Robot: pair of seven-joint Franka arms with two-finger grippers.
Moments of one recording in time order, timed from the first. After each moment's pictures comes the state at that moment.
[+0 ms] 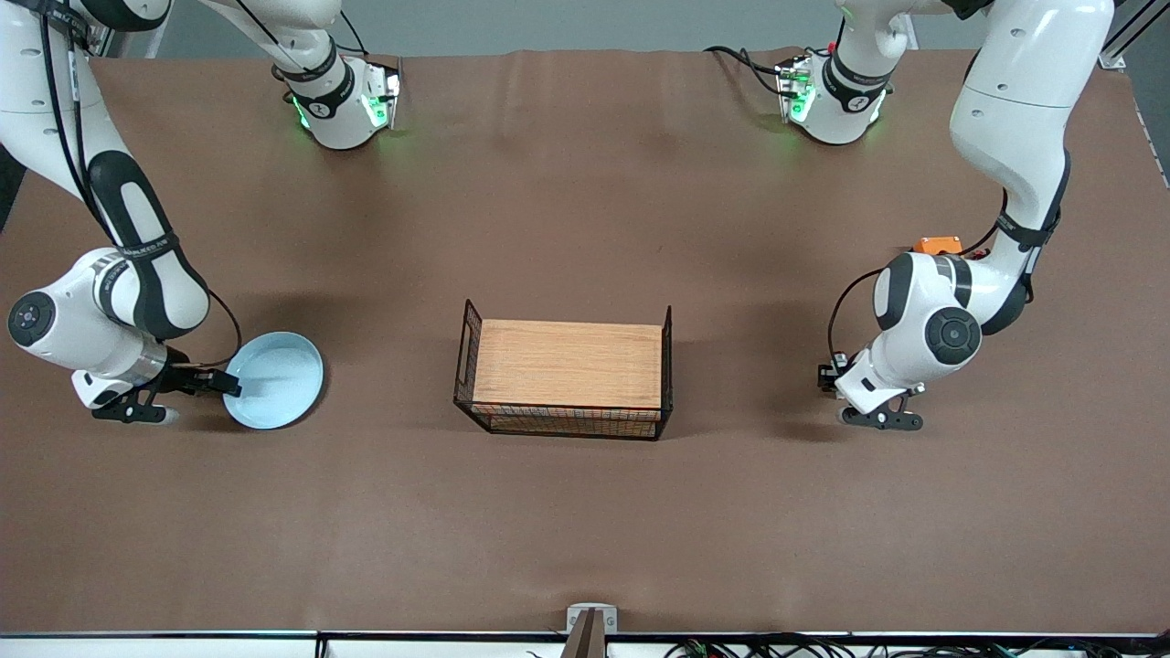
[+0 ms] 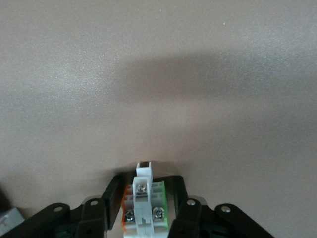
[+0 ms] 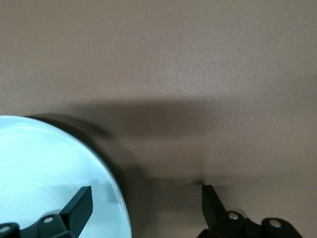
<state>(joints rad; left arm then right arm) -0.04 0.58 -0.10 -1.94 0.05 2.47 -0.04 -0.27 0.59 0.00 -1.95 0.12 2.54 -0.29</state>
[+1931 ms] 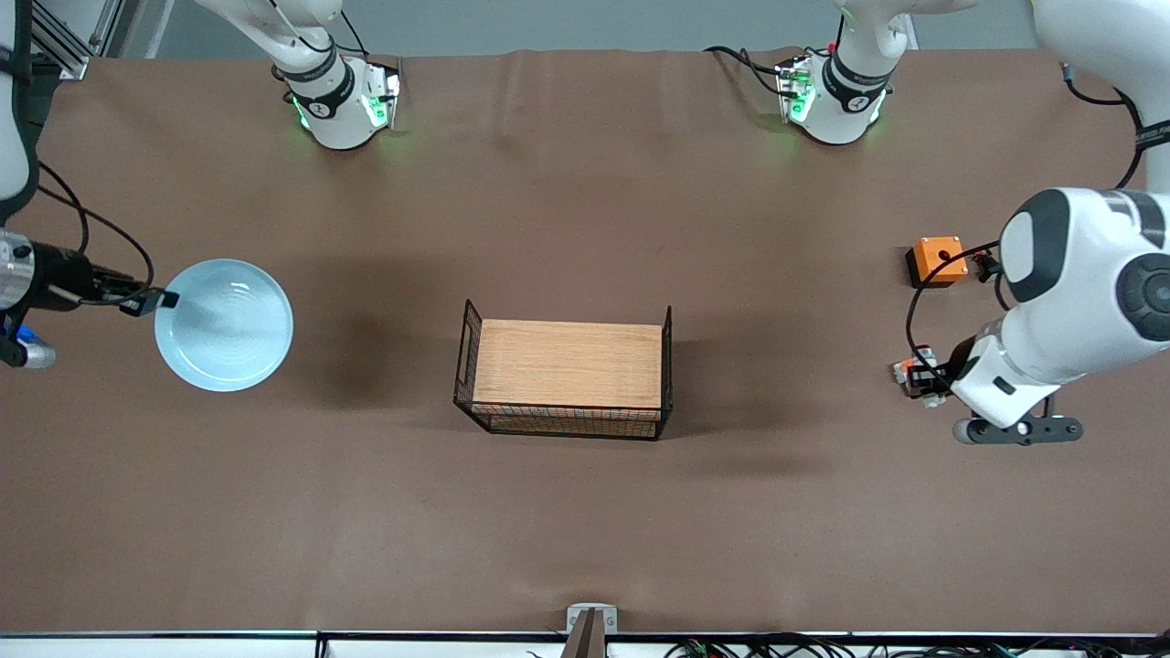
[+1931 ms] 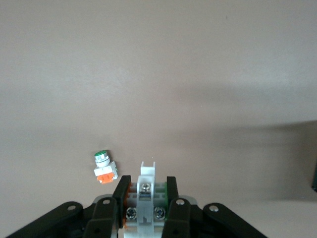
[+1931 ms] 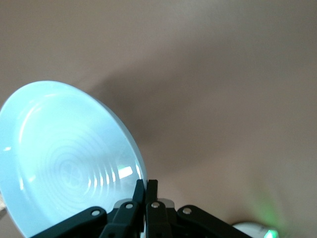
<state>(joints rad) -0.02 0.39 -0.10 -1.51 0.04 1.90 -0.15 -0.17 0.14 0.01 -1.70 0.21 1.58 0.41</state>
